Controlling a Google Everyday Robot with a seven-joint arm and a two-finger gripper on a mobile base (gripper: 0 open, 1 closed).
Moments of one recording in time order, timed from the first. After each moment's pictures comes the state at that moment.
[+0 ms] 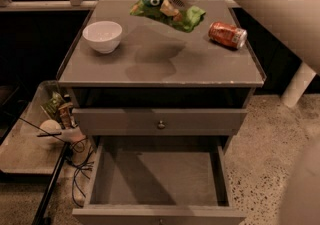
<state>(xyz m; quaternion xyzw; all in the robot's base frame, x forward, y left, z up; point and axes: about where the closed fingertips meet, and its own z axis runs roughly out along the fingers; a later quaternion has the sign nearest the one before) 0.759 -0.051 0.966 -0.50 0.76 -0.08 0.41</state>
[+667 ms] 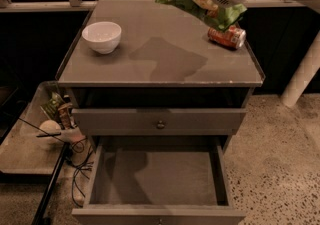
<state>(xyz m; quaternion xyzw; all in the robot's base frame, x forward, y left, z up) 0.656 -0.132 1.038 -0.45 0.74 -0.15 0.47</state>
